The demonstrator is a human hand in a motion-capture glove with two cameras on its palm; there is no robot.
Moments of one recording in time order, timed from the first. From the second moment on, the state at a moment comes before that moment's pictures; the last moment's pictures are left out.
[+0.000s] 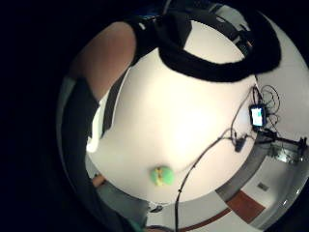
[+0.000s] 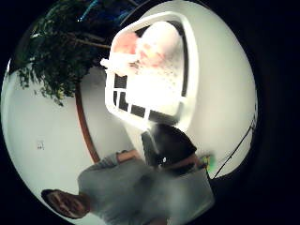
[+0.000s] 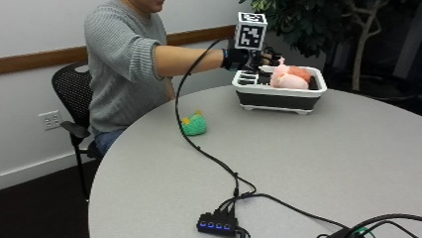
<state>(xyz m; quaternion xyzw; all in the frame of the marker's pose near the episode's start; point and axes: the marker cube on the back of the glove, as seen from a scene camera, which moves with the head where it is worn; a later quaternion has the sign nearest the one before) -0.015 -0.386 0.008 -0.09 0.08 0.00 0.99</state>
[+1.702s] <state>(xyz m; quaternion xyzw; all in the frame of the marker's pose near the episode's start) 0.065 -0.156 0.107 0.04 -0.06 0.18 0.98</state>
